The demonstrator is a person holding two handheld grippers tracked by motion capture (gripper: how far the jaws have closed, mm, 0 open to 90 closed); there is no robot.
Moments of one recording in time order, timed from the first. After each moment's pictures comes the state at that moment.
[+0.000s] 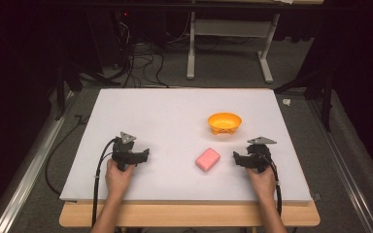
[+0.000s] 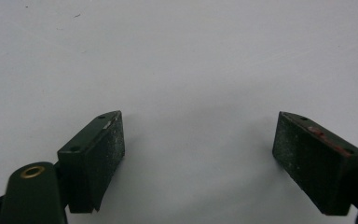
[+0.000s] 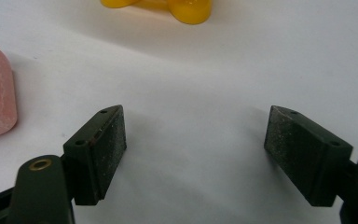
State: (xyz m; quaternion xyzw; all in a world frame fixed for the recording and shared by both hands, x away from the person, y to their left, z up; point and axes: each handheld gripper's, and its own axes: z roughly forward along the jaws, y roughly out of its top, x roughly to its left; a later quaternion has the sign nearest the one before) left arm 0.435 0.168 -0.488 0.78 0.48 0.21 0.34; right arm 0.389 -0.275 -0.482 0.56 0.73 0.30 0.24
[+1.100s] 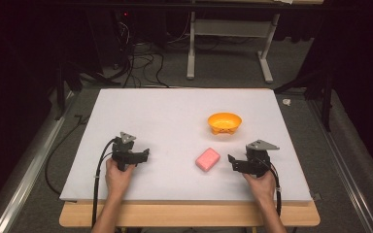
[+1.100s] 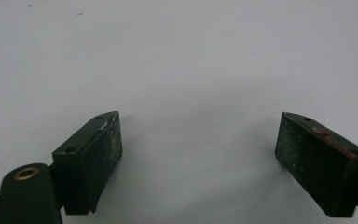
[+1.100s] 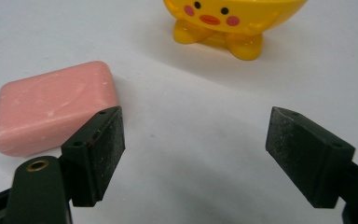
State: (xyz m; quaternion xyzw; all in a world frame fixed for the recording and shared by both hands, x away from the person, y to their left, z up) left arm 0.435 0.168 -0.489 0.78 0.49 0.21 0.34; right arm 0.360 -0.258 -0.458 0.51 0.75 0.37 0.23
